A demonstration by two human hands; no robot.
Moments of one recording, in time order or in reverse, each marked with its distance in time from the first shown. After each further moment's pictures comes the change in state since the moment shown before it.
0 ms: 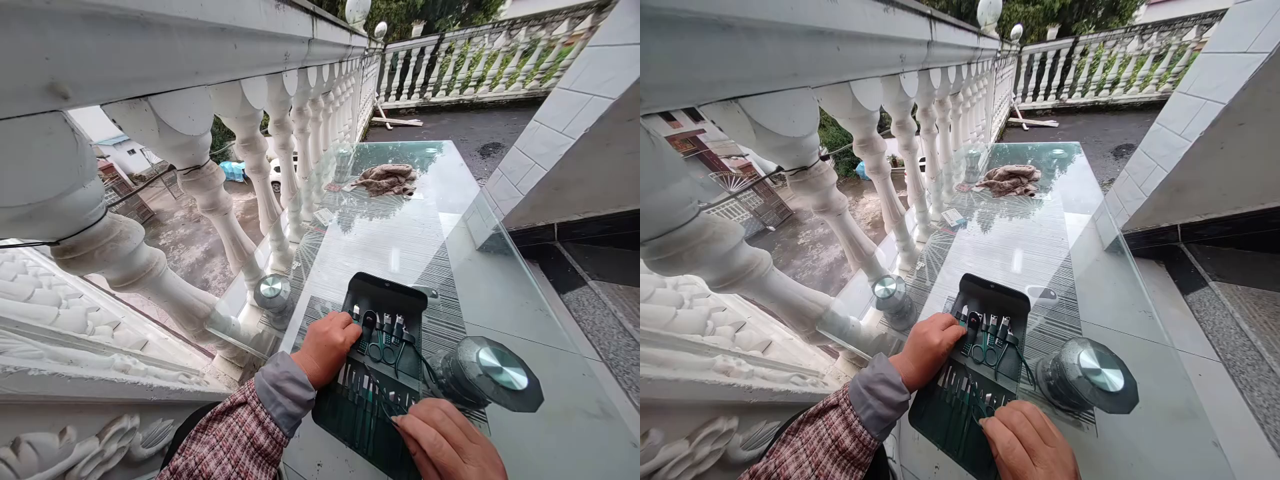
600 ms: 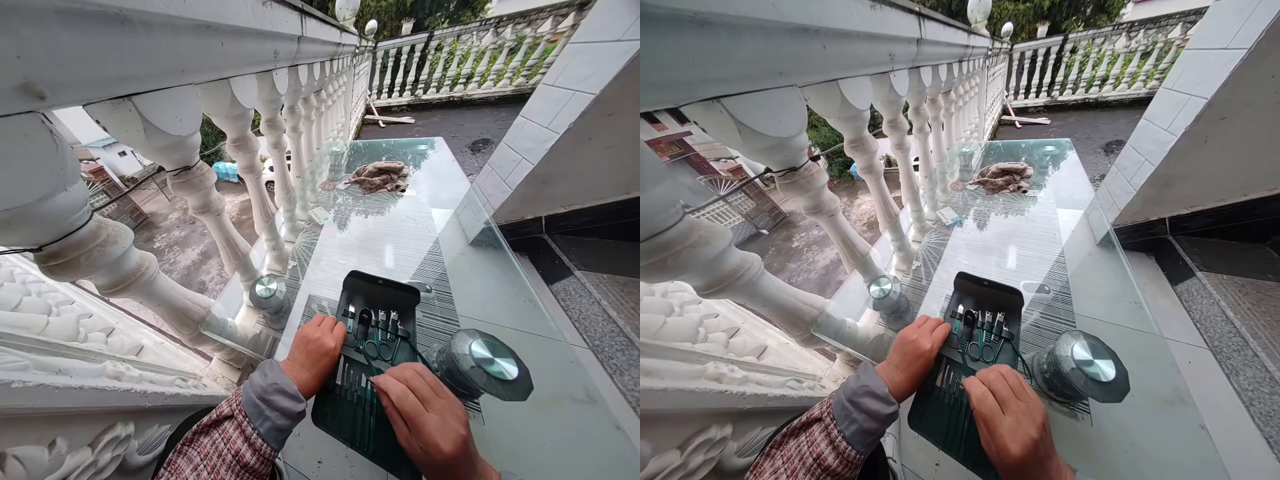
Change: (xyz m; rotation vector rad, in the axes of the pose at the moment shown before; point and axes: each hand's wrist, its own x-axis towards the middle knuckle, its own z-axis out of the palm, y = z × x) left_hand -0.010 0.006 -0.022 0.111 -0.115 -0.042; right_hand 0.038 -0.002 0.011 -0.058 0.049 0.041
